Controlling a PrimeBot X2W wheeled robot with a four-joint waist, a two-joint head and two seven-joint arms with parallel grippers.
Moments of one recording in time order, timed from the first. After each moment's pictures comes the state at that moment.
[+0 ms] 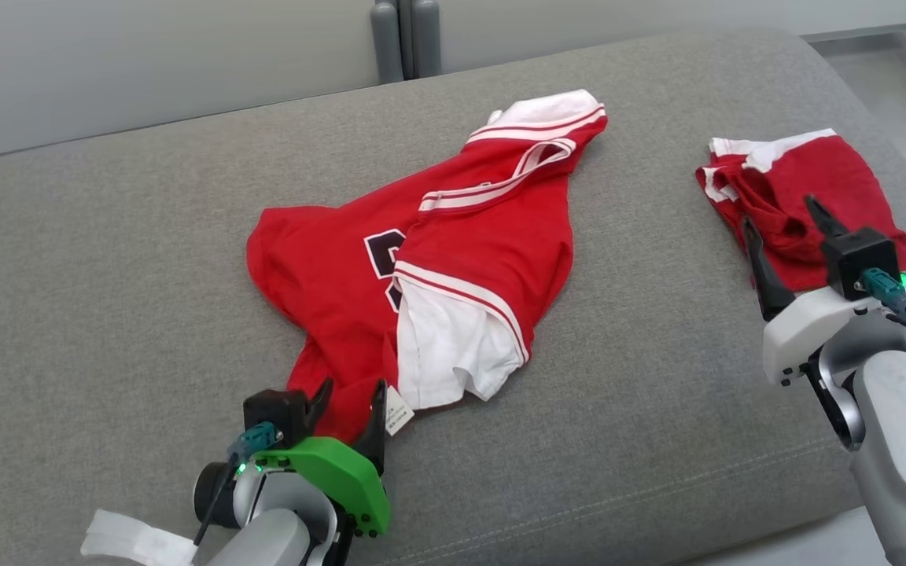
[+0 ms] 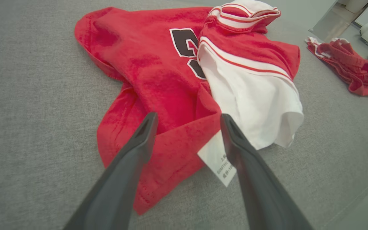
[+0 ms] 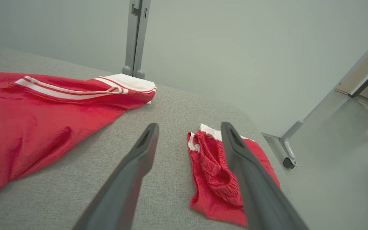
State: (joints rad) left arm -0.36 0.21 -0.76 0.51 -0.82 0.19 -0.19; right arm -0.44 -0.30 0.12 0.43 0.03 0.13 -0.10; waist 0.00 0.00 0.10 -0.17
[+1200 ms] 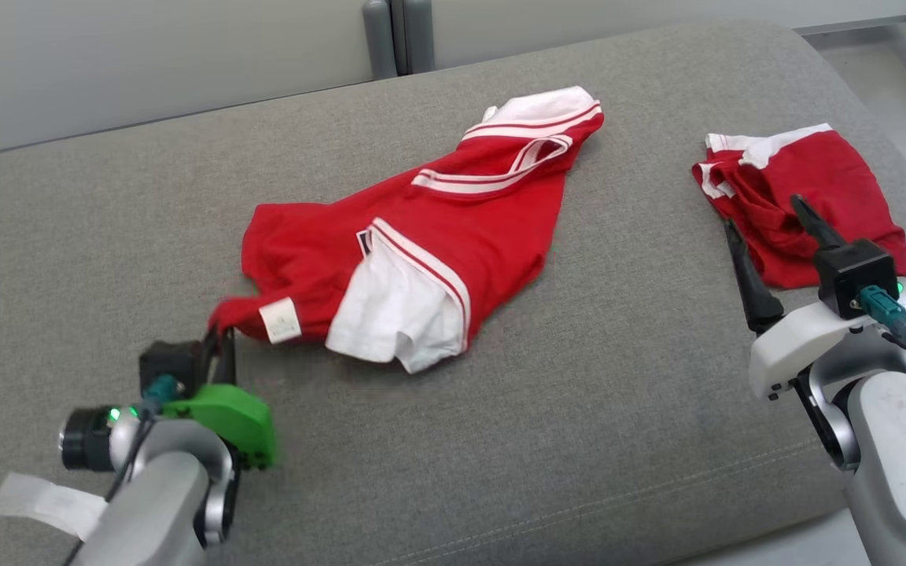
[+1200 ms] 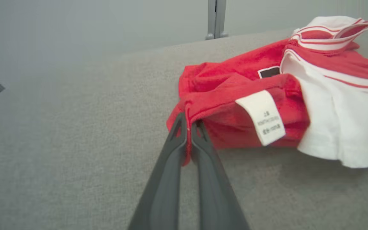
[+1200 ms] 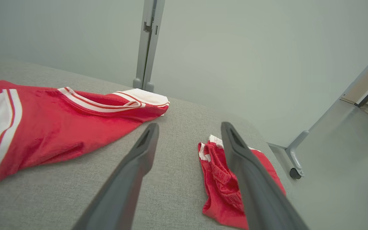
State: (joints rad) left arm -0.46 0.31 -0.69 0.68 -0.68 0.25 -0.26; right arm -0.33 -0.28 0.11 0.18 0.02 0.13 -0.02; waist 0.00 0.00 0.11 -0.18
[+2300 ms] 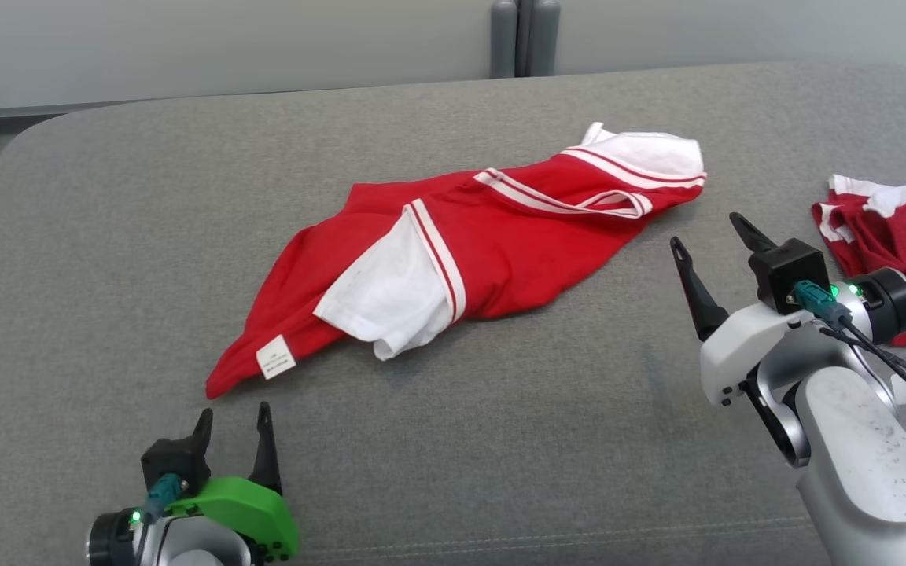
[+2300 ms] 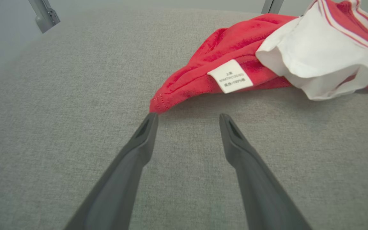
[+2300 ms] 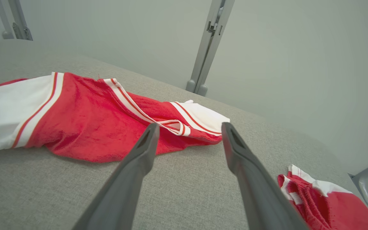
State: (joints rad) left arm -0.23 0.23 -0.43 0.62 -0.56 0.18 -0.26; right arm -0.38 -0.23 0.18 0.28 0.02 0.13 -0.01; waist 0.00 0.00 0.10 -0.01
